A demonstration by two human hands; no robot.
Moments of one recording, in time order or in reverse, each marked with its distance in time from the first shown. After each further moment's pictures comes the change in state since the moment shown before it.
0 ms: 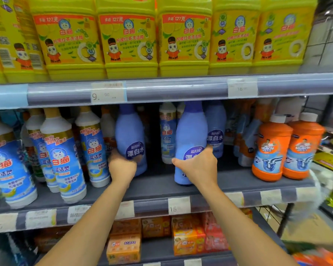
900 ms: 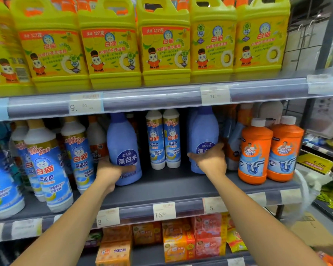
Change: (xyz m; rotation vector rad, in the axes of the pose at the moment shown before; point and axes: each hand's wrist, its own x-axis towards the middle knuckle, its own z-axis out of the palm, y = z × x) left_hand 0.010 0.000 -0.001 -0.340 -0.237 -0.184; right_hand 0.079 0.045 -0.036 -0.133 0.036 0.082
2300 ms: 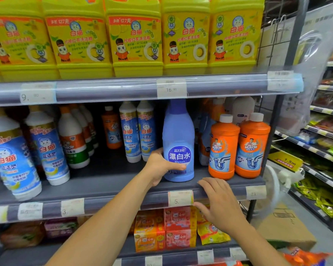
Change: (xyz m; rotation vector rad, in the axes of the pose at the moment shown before) left_hand -0.106 0.039 0.187 -0.113 -0.521 -0.051; right_hand -0.047 0.158 -0.089 -0.495 -0.142 -0.872
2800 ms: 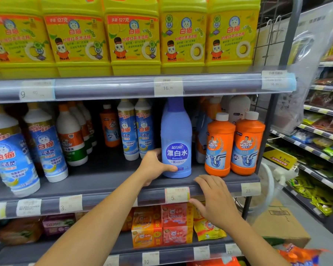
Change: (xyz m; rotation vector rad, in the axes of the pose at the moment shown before) left_hand -0.009 -0.001 -0.009 0.177 -0.027 0.044; right_hand -0.001 -0.003 -0.005 0.041 -0.019 0.019
